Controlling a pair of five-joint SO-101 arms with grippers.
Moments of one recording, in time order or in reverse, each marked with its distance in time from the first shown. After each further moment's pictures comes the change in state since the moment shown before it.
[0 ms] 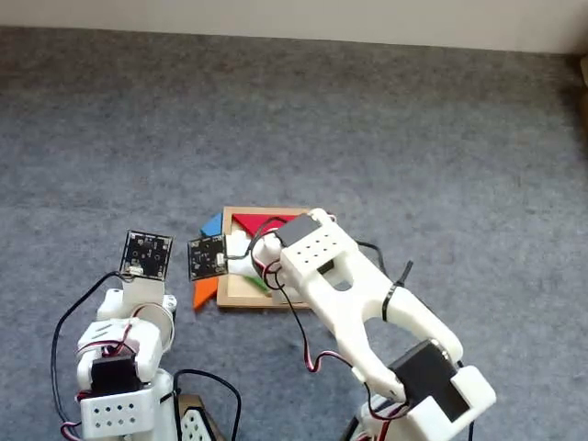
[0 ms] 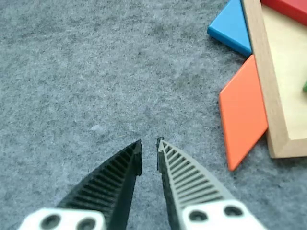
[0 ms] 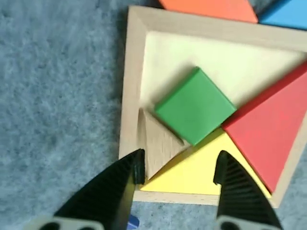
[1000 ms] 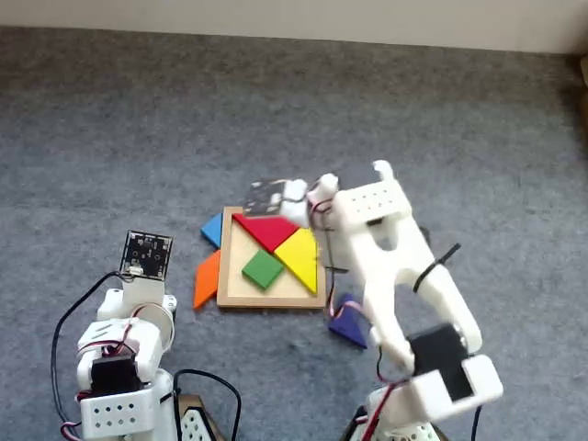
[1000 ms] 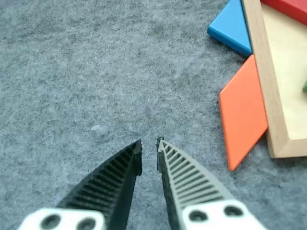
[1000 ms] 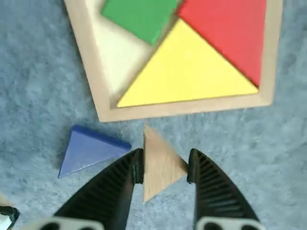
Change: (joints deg) left arm 0.0 0.0 0.0 0.0 0.0; right arm 14.9 1.8 -14.6 17.8 2.6
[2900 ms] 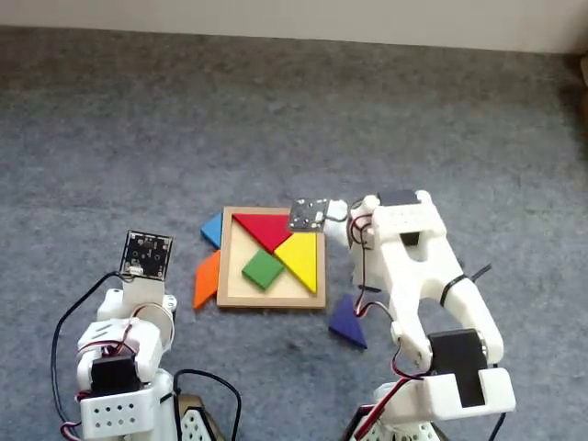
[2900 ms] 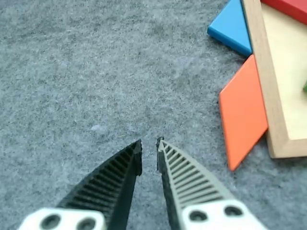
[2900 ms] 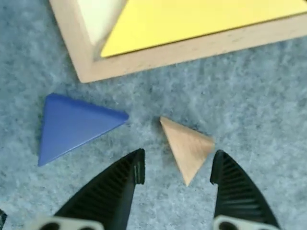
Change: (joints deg) left arm 0.0 0.0 0.0 0.0 0.0; right arm 13.3 -1.2 17.8 -14.1 5.6
